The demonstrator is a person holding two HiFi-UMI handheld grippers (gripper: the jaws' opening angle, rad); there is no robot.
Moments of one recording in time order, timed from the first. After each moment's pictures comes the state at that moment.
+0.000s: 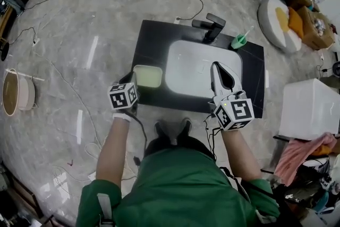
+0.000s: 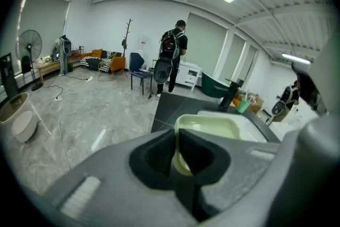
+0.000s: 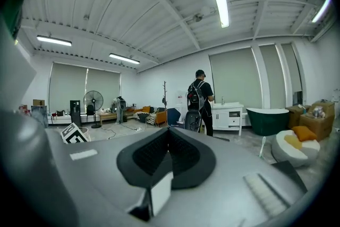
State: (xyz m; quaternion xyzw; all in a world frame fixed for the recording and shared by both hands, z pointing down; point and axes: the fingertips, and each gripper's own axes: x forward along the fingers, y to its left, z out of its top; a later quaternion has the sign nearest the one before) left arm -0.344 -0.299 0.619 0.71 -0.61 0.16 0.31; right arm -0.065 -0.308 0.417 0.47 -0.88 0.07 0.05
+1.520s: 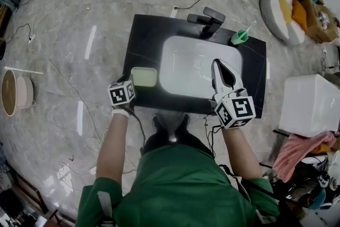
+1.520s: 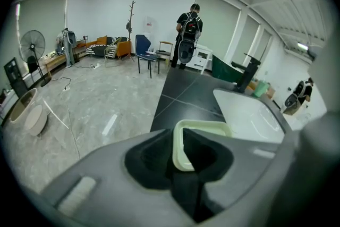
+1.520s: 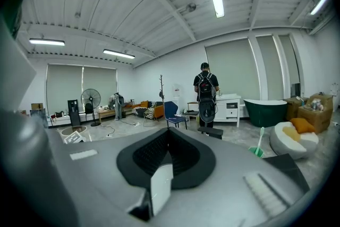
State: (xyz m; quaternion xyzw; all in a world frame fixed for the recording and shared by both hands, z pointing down) left arm -0.342 -0.324 0.713 0.66 -0.61 0.24 0.37; right arm -0.034 -0.362 0.463 0.48 -0.87 0.11 0.07
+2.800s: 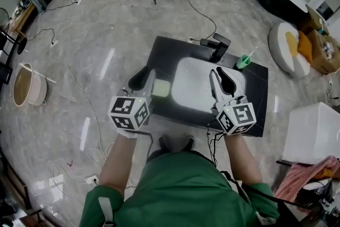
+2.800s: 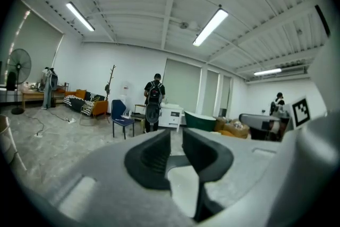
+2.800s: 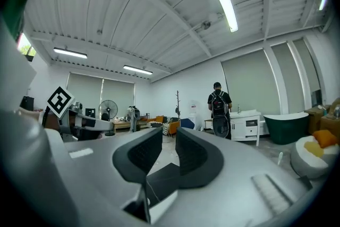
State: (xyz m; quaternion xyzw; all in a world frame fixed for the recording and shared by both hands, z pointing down) left arm -0.261 -0.272 0.380 0.80 -0.59 0.02 0.12; right arm -0.067 -0.299 0.367 0.40 -0.91 0.04 0.00
